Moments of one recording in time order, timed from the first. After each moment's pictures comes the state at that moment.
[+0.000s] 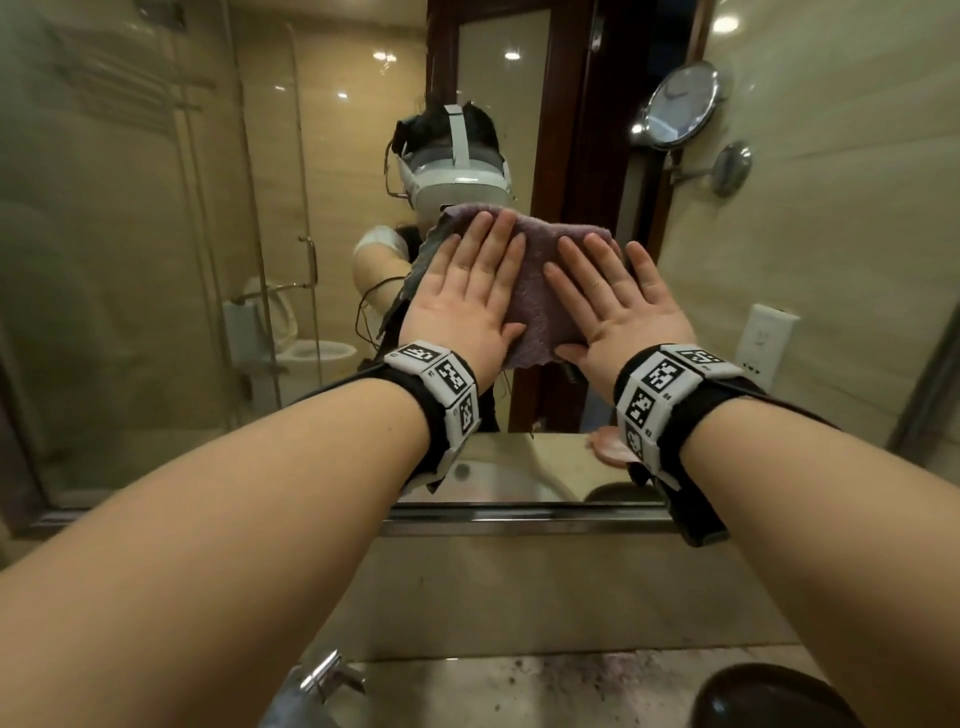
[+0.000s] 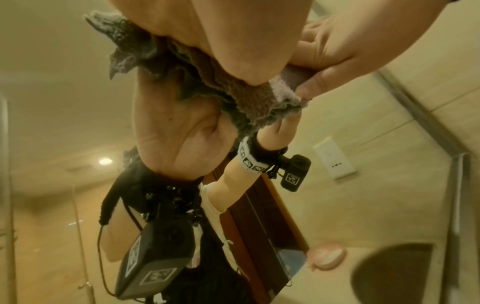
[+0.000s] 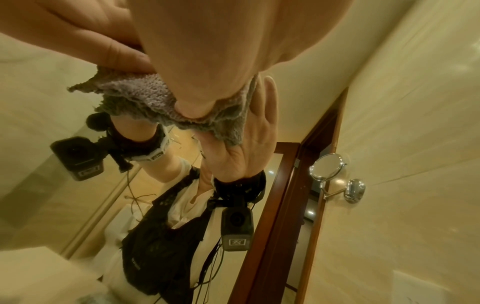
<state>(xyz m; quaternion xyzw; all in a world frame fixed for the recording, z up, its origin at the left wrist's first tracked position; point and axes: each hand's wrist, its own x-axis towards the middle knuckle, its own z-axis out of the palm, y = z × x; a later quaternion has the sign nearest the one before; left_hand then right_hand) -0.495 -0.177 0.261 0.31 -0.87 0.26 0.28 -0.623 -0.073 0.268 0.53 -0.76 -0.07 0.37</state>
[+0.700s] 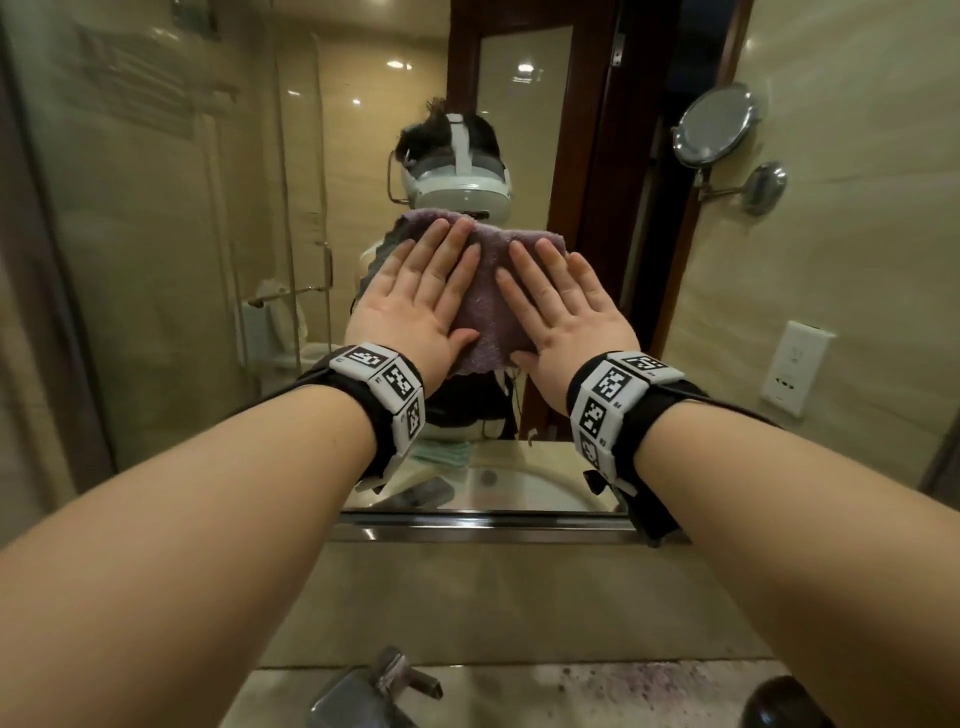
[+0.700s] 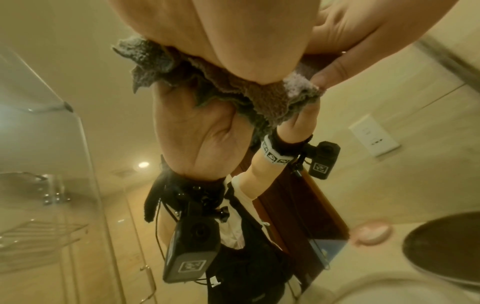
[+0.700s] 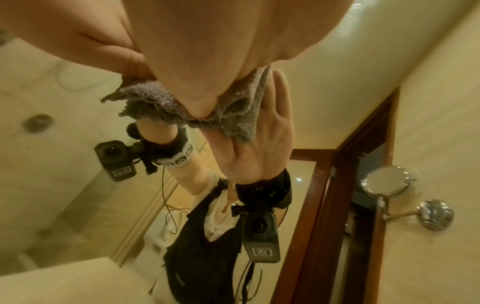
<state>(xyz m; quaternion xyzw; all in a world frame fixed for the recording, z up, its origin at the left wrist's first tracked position) -0.401 -0.230 0.266 0.35 -0.86 0.28 0.23 -0.534 -0.134 0.269 0.56 -0.73 -0.06 0.38</state>
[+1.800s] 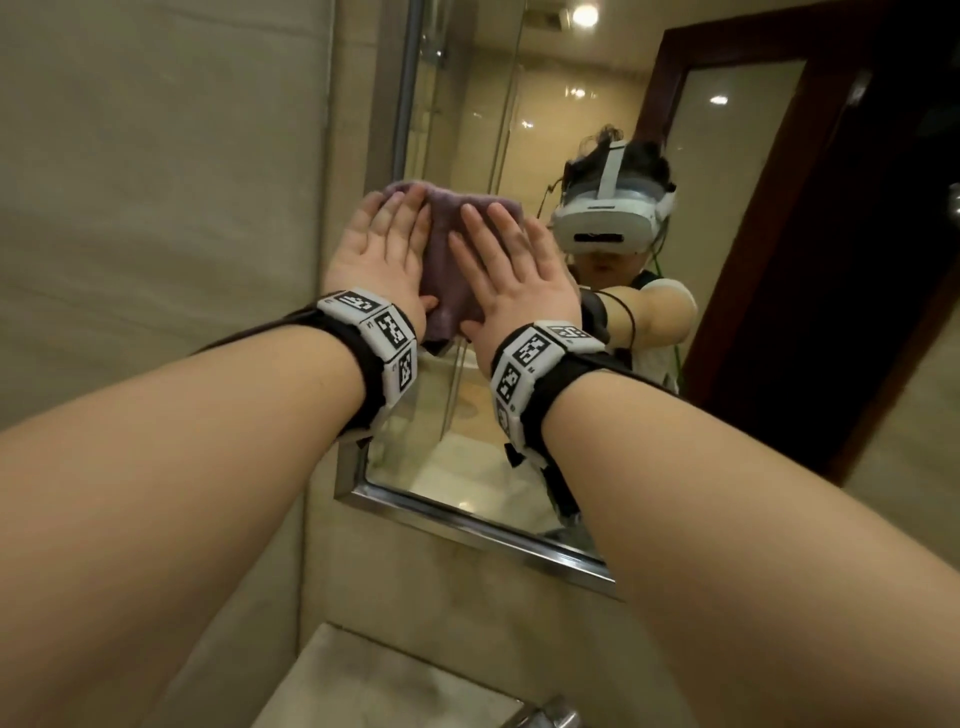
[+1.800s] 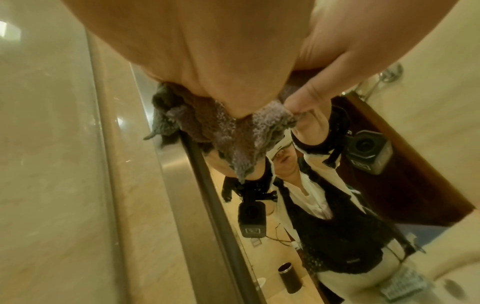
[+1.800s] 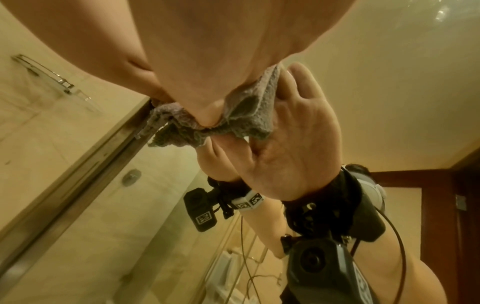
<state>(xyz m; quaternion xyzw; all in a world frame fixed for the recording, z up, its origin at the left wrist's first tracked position) -0.206 -0.337 0.289 0.60 -0.73 0.31 0.08 -0.329 -0.298 0.292 0.65 -0.62 -0.02 0.44</state>
